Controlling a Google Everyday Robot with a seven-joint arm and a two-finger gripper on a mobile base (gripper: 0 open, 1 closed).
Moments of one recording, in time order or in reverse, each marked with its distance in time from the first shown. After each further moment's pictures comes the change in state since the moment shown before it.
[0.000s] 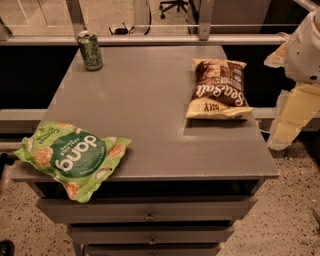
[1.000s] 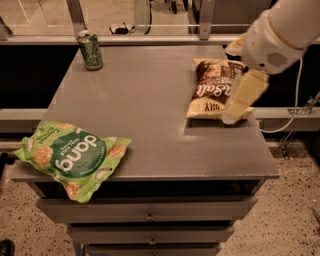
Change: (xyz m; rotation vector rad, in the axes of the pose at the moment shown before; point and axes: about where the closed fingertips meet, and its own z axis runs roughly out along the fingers) arm -0.067 -0.052 0.042 0.017 -0.217 -0.050
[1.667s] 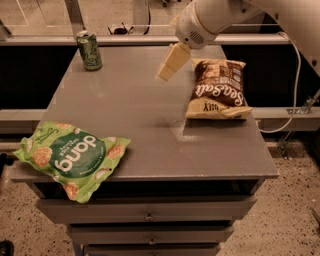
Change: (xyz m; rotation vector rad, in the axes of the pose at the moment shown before) arm -0.131 -0.111 0.089 0.078 -0.305 0.000
